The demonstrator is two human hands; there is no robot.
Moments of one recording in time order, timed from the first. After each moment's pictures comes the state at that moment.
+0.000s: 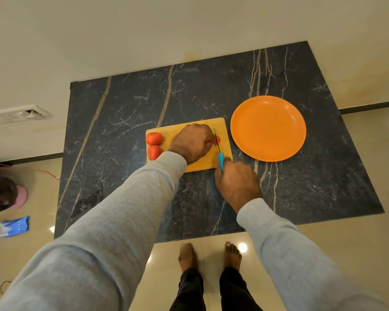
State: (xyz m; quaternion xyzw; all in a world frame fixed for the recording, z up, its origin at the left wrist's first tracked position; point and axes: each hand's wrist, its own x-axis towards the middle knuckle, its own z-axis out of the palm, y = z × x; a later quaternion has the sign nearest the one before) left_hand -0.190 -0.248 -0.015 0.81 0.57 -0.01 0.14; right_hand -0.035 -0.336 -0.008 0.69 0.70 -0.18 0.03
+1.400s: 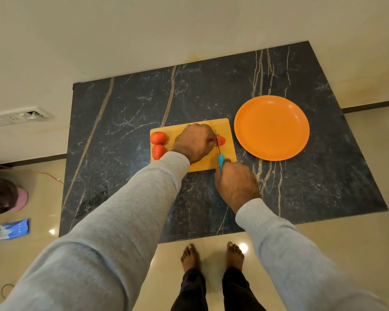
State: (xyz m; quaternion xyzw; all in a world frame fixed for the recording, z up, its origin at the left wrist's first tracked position) left_hand -0.195 -0.247 -0.020 0.79 0.59 0.02 0.15; right_hand -0.054 -0.342 -0.003 0.70 0.69 -0.18 0.04
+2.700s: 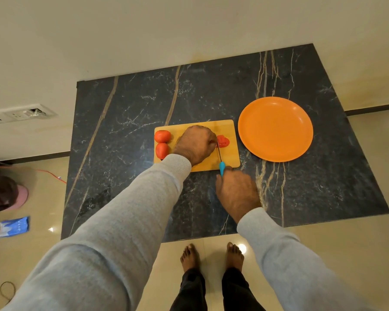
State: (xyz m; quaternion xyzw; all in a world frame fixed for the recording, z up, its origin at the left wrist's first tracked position) left_hand -0.205 -0.255 -0.020 0.79 0.60 0.02 0.14; right_hand -0.063 -0.359 -0.007 0.69 0.69 -0.19 0.07
